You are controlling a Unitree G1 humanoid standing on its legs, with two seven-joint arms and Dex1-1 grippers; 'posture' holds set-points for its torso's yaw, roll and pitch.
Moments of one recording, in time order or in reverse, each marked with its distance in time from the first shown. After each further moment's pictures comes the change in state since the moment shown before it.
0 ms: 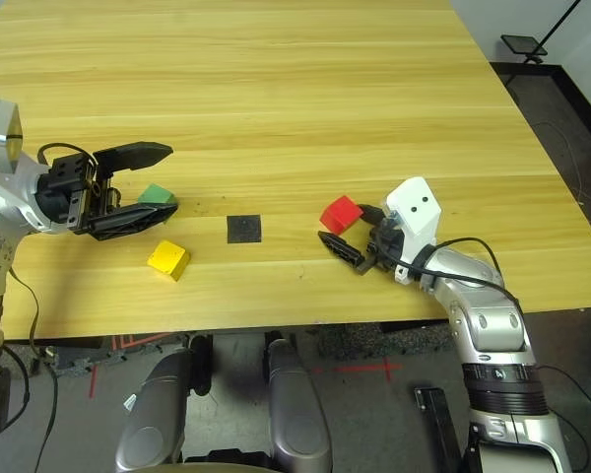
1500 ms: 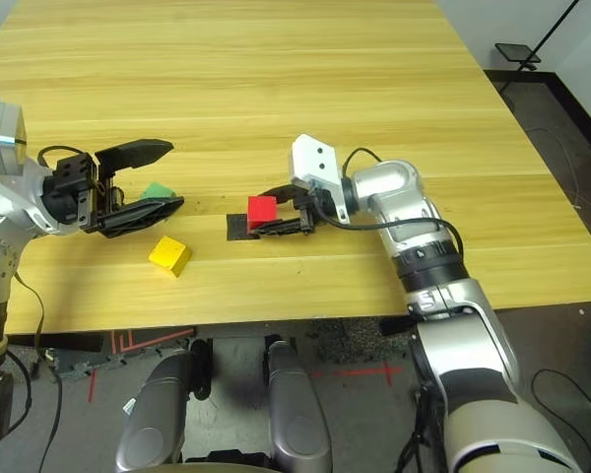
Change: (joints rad) left arm 0.031 -0.013 -0.006 -0.047 0.004 -0.016 0.099; right arm -0.619 0.136 0.357 0.556 -0.178 -0.342 0.658
